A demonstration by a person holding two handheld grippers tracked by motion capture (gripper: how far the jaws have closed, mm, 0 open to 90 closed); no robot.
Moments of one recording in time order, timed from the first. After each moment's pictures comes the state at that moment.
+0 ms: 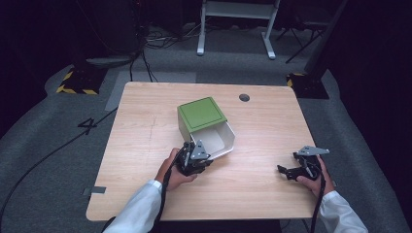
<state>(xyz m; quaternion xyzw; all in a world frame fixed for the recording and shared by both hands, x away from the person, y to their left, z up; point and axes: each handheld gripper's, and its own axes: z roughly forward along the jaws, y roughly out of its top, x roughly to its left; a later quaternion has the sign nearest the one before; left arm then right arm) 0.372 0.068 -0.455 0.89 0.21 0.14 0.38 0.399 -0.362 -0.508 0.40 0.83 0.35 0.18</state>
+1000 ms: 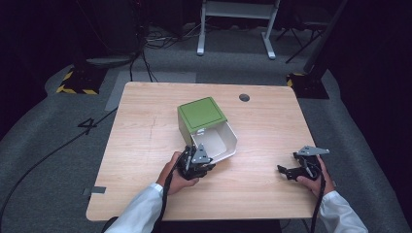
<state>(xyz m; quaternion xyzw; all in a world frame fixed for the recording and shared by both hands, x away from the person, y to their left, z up) 0.362 0.064 -0.455 0.89 0.20 0.13 0.39 0.399 -0.362 -0.508 0.40 0.83 0.35 0.18</state>
